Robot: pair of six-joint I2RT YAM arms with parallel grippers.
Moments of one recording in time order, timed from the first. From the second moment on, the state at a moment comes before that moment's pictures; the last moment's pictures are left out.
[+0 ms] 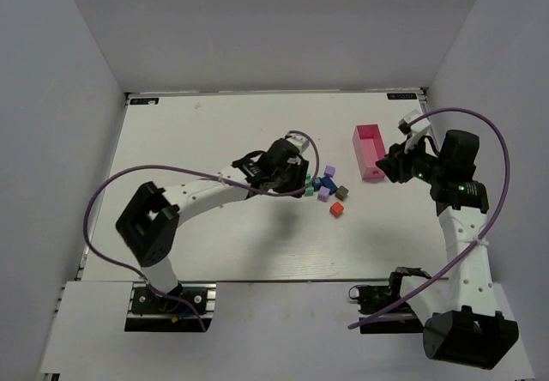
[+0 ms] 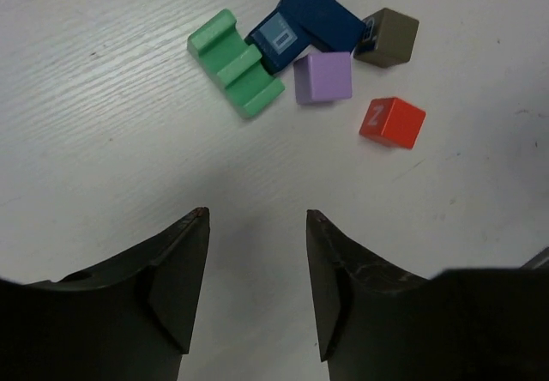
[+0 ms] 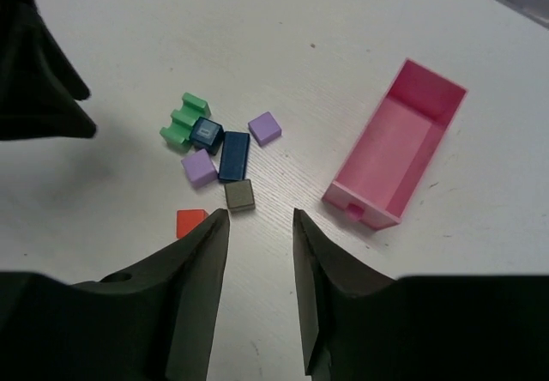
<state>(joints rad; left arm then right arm) -0.85 1.68 1.22 -0.32 -0.04 -0.40 -0.13 0.95 0.98 -0.58 -0.72 -0.42</state>
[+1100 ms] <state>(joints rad) -0.96 2.22 1.74 -0.61 -0.37 -0.68 -0.11 0.82 0.87 -0.51 -0.74 -0.30</state>
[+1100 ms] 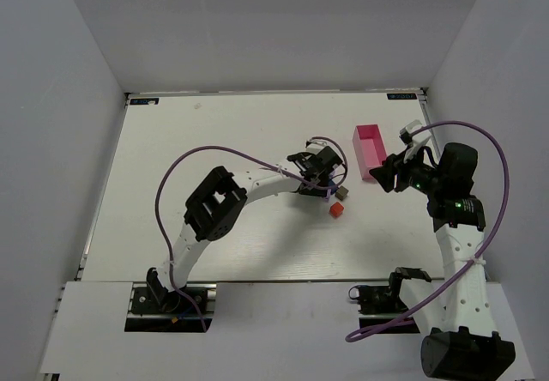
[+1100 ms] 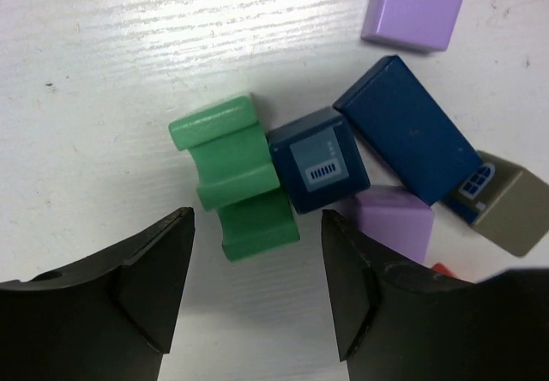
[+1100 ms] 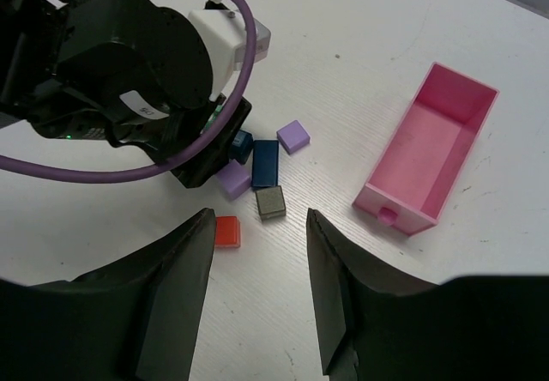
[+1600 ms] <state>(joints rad) -0.94 2.29 1.84 -0.68 -0.45 -0.72 -0.11 0.80 0.87 -0.51 -0.75 -0.30</state>
